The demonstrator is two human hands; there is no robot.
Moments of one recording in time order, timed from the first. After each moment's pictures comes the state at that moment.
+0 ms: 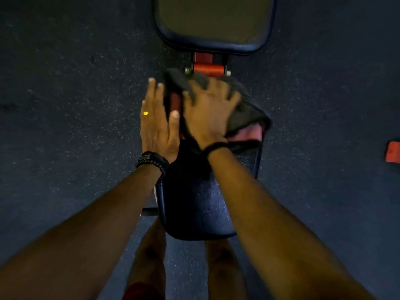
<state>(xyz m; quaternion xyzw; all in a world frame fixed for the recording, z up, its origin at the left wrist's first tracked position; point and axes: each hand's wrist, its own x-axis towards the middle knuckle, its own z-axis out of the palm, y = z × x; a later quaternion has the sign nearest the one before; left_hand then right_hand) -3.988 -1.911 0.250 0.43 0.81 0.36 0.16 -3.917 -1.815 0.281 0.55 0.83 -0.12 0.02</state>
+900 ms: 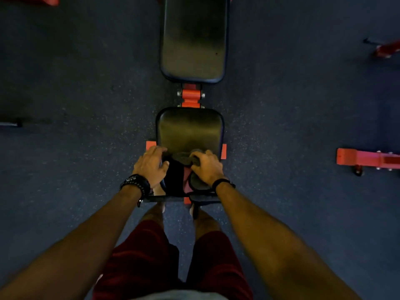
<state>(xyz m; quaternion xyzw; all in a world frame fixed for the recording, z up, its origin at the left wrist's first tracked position) -3.947 -2.028 0.430 0.44 0.80 0.09 0.39 -3.774 -1.921 0.408 0.47 0.78 -0.36 0.19</state>
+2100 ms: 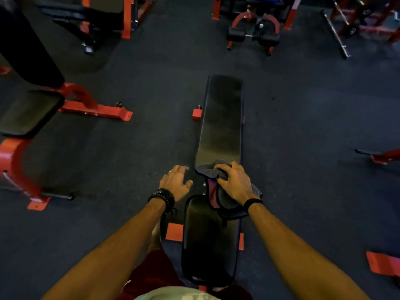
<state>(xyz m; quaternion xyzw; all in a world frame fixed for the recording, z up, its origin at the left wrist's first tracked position) -4.050 -1.919 0.578 0.46 0.84 0.12 0.27 -3.870 -1.791 0.589 0.40 0.88 -0.26 -0.01</state>
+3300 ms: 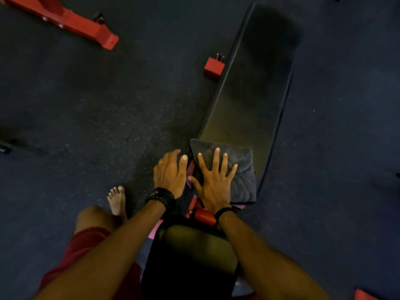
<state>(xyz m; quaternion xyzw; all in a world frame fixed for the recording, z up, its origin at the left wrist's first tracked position) -4.112 -1.764 0.332 0.19 0.89 0.30 0.27 -3.997 -1.672 0.295 0.34 0.93 -0.11 0.10</state>
